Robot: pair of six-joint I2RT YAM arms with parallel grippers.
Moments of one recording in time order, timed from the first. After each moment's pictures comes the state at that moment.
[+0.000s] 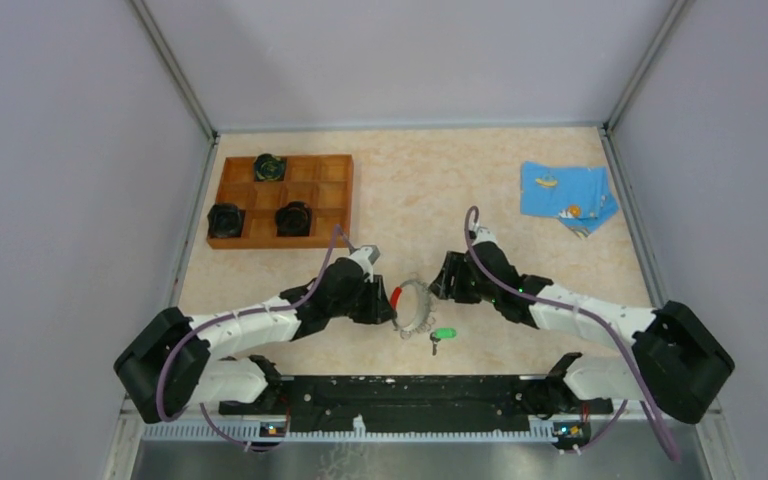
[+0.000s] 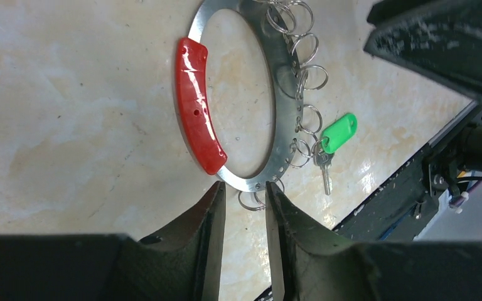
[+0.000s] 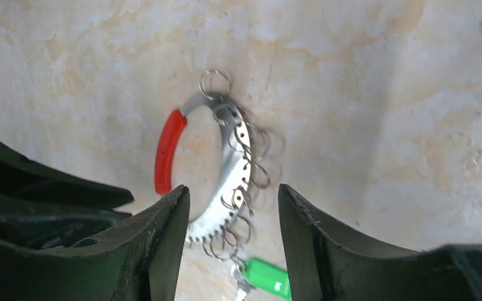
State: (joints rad) left arm -0.83 1.24 0.47 0.05 0.16 -0.71; right arm 0.76 1.28 0.57 -0.01 0.06 0.78
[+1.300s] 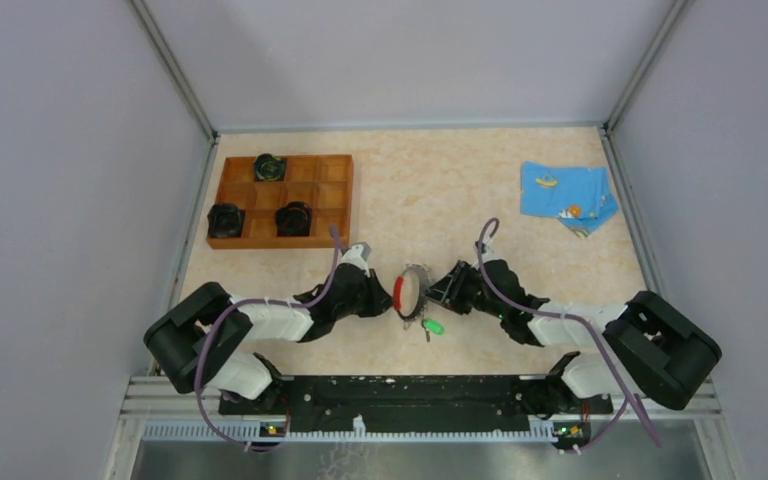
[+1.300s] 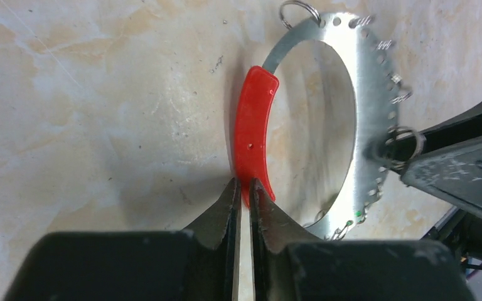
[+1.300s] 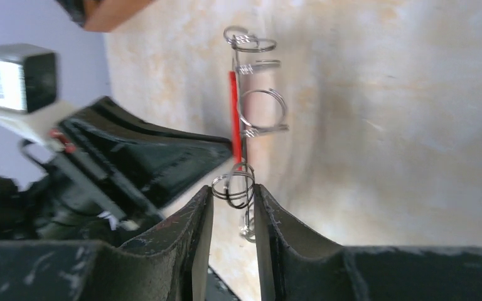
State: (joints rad) left arm -0.81 1.43 0.38 0.43 0.01 -0.83; right arm 0.75 1.31 0.29 0.52 -0.13 1.12
